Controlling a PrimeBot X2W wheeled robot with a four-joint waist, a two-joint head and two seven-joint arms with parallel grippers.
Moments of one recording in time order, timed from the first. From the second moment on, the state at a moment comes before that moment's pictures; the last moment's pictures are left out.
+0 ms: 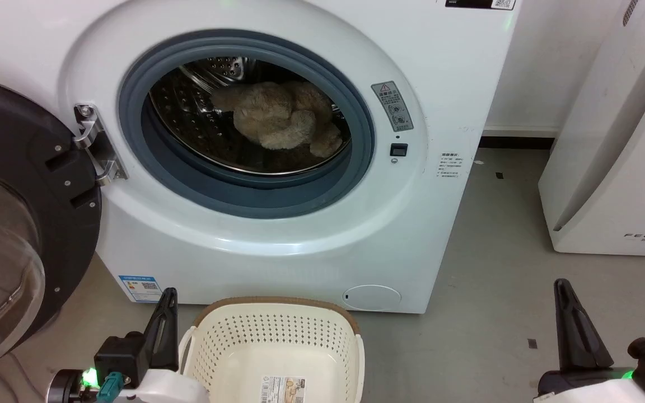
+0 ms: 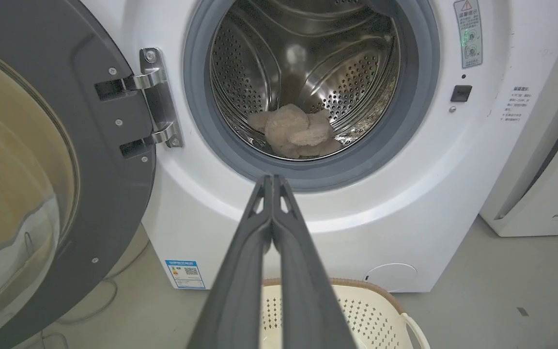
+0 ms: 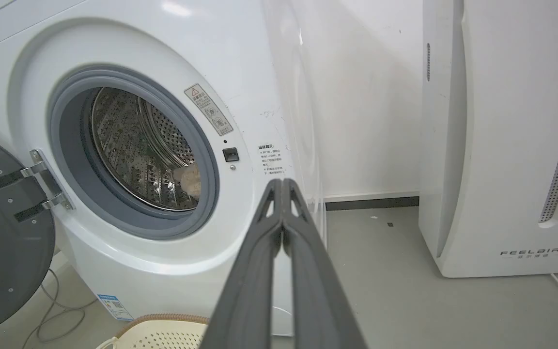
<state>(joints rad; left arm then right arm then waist) -0.01 0.06 0.05 0.19 -0.02 -0.05 -0.24 0.08 -0.05 -0.04 0.00 0.25 0.13 -0.24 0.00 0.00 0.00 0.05</state>
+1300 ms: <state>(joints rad) -0.01 0.05 0.03 0.13 -0.02 -0.04 -0.16 0.07 -0.05 -0.03 0.00 0.17 0.13 -0.16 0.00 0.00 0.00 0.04</state>
